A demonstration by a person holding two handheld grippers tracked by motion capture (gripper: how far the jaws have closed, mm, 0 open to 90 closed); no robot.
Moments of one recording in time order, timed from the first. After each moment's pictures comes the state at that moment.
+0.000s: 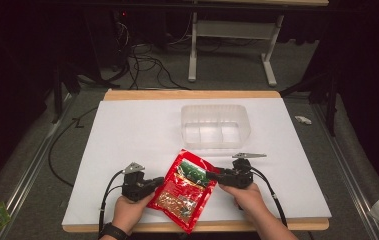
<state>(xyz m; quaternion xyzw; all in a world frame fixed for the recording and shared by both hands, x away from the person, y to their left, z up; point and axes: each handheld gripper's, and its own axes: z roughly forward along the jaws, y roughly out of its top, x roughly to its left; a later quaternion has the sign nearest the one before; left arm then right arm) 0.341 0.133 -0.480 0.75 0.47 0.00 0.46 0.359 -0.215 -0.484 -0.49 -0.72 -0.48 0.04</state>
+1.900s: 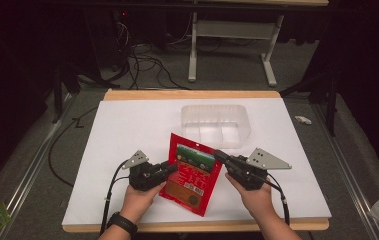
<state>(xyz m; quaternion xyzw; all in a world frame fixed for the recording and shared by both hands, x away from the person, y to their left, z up) 0.352 0.113 -0.448 0.72 0.38 0.03 0.58 0.310 -0.209 -0.386 -0.31 -0.70 -0.61 -0.22</state>
